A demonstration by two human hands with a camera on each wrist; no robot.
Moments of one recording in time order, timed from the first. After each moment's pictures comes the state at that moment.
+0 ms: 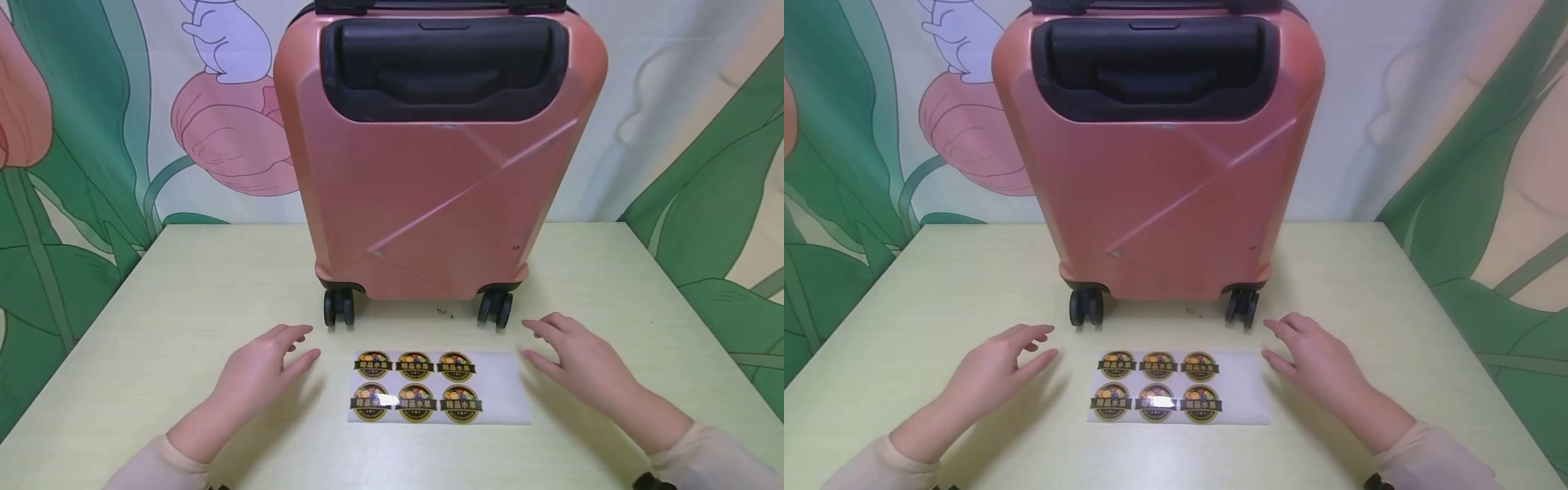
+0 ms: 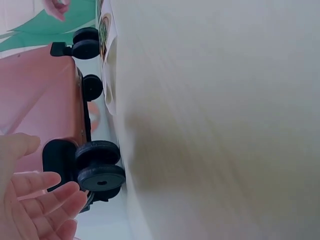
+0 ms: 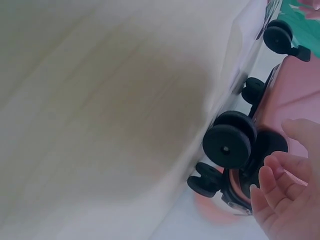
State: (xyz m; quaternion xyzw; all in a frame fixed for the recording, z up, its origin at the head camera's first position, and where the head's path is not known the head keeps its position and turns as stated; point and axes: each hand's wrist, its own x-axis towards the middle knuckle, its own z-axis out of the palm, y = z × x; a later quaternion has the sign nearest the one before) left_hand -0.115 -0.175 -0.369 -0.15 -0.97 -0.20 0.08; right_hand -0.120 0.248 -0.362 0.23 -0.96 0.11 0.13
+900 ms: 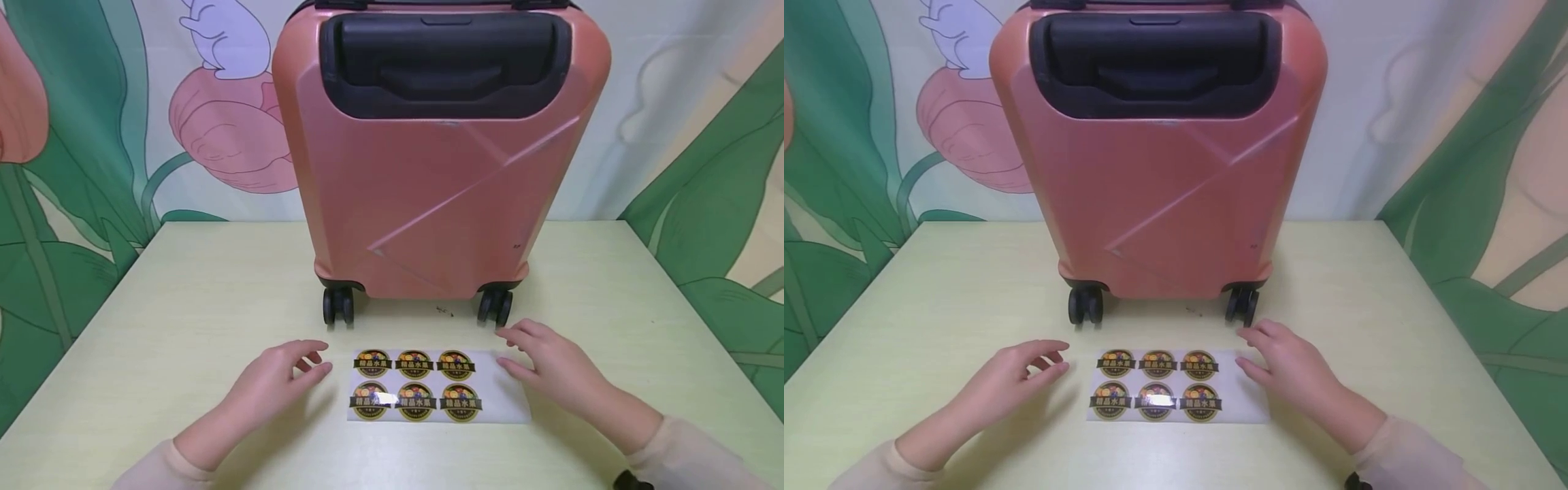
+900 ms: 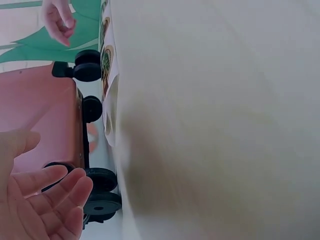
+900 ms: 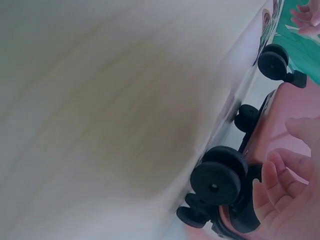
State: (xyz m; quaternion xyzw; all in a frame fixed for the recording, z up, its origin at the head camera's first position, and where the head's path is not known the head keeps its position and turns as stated) left_hand -0.105 -0.160 -0.371 -0.13 -0.95 -0.30 -0.03; right_hand -0.121 0.221 -0.370 0.26 -0.95 0.14 0.10
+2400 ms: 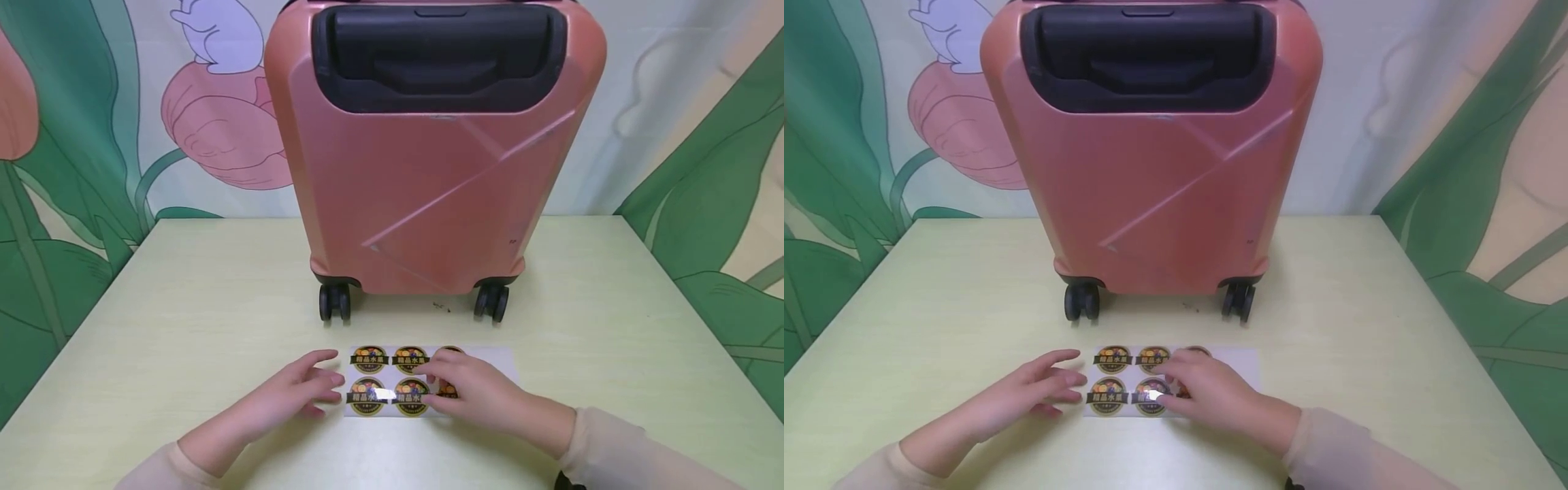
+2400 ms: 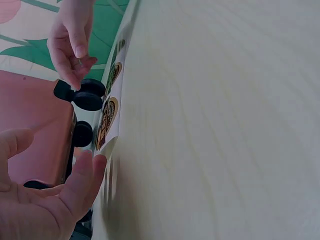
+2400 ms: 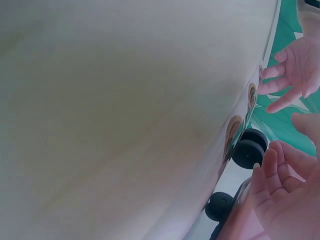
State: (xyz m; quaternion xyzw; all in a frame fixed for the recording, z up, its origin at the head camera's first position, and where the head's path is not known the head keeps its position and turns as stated) left_hand -0.096 -0.153 -0.380 -0.07 -0.76 -0.59 -0.27; right_hand -0.105 0.142 -0.376 0.37 -0.89 0.25 -0.07
